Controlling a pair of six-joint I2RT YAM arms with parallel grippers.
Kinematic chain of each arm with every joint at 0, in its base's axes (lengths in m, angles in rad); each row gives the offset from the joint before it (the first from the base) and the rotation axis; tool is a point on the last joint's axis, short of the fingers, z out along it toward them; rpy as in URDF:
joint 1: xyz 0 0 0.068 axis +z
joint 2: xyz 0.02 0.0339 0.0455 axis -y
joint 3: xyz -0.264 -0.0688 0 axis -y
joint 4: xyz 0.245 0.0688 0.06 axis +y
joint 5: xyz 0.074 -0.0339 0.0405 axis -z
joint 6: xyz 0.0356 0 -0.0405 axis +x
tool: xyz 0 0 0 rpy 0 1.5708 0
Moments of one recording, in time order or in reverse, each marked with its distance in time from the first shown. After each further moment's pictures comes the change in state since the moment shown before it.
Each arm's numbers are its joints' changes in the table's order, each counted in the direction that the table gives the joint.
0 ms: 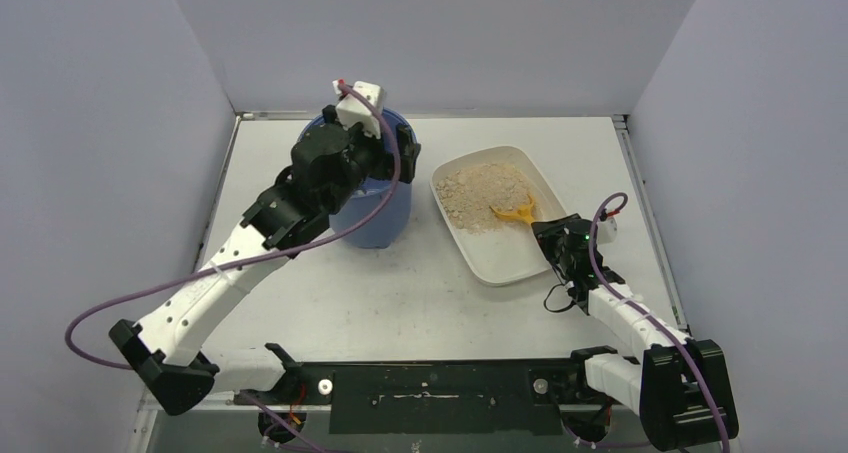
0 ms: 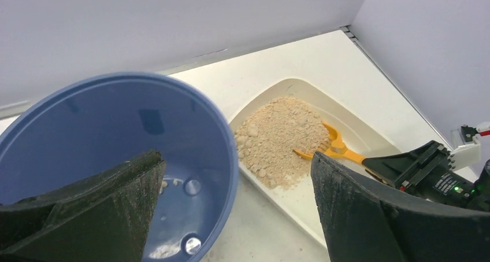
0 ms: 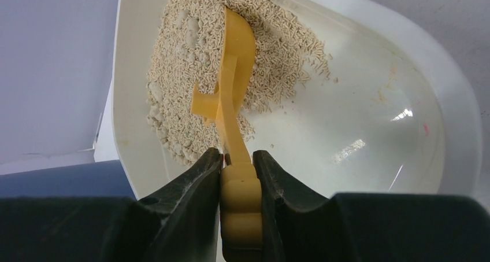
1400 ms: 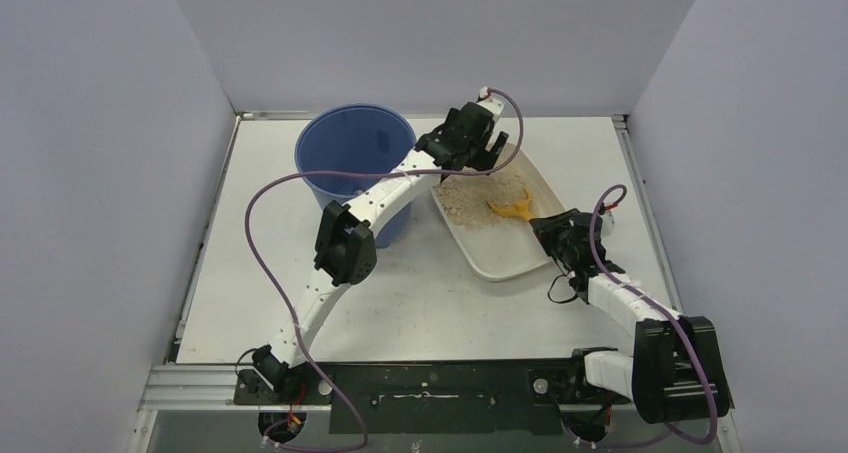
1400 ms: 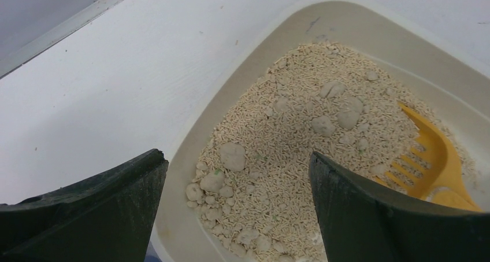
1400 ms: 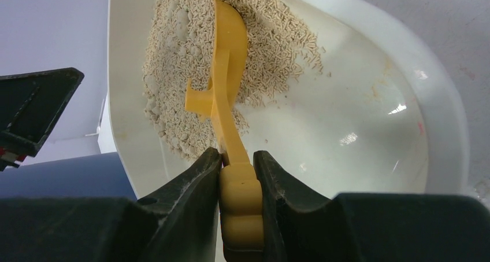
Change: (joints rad) left arm -0.035 -1.272 1.072 0.286 0.002 0.115; right arm -0.069 -0.115 0.031 -0.067 -0.140 -0.032
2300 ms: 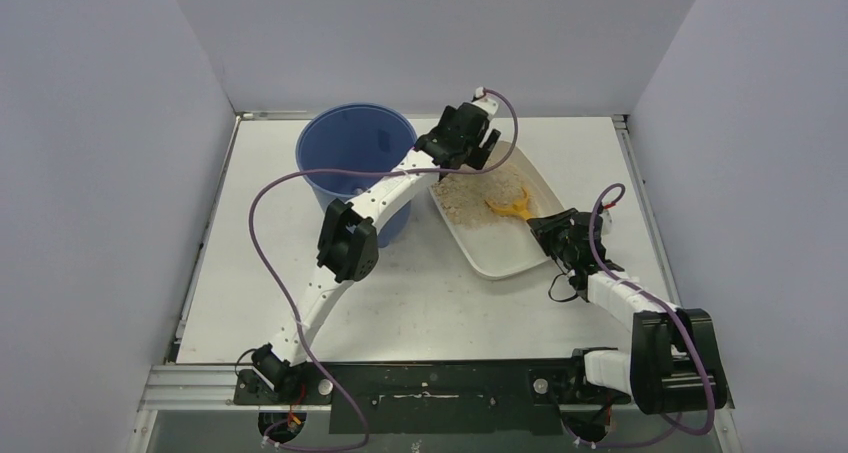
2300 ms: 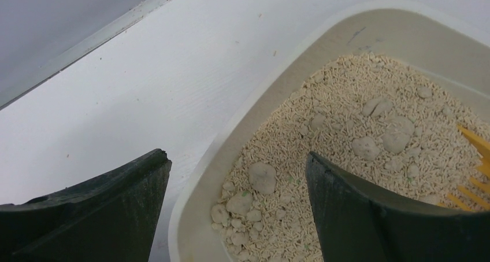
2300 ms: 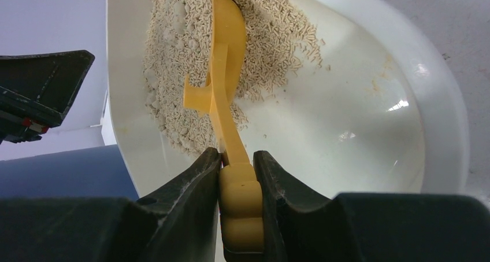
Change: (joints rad) left arm 0.044 -0.084 0.058 -0.044 -0.056 0.051; right arm -0.016 -0.036 -0.001 -0.038 -0.055 -0.005
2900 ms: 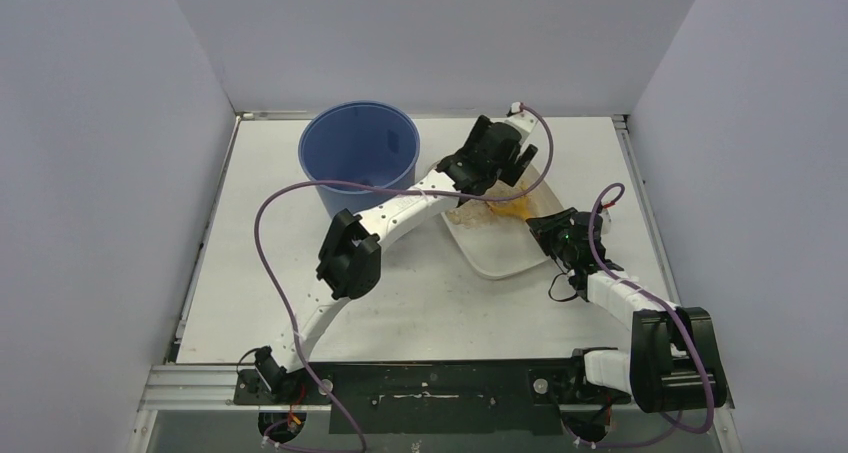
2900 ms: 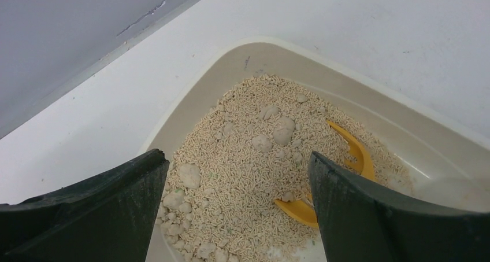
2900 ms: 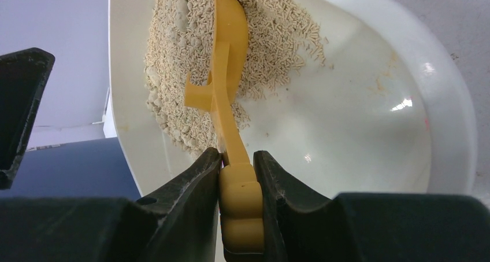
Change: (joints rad) left arm -0.171 0.161 -0.230 -0.210 -0.091 0.048; right arm 0.000 -0.009 0.000 -0.015 -0.012 0.000
